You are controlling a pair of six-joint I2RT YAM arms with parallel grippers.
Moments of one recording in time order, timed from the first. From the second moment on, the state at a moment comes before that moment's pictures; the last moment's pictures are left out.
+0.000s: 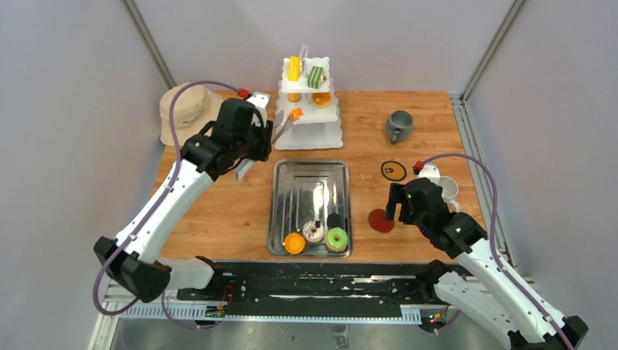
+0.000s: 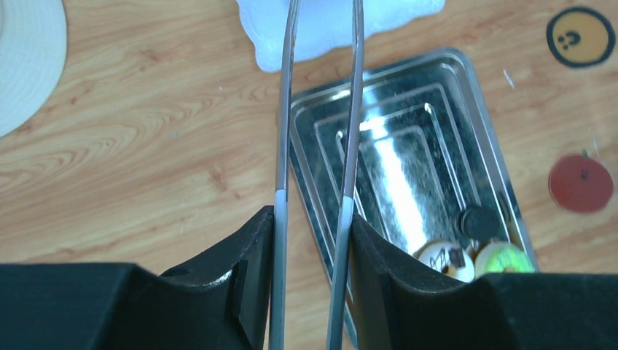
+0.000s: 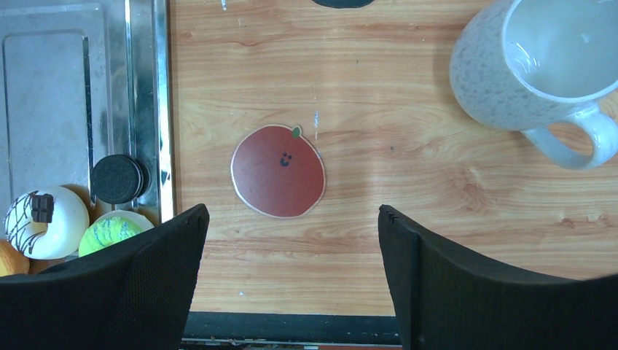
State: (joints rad) left arm -0.50 1.32 1.44 -0.78 -0.14 -0.15; right arm 0.59 0.68 0.70 -0.80 0.40 0.48
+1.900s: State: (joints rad) left arm -0.82 1.14 1.01 -1.00 0.17 -0.14; right arm 0.59 0.74 0.70 -0.77 0.38 0.47
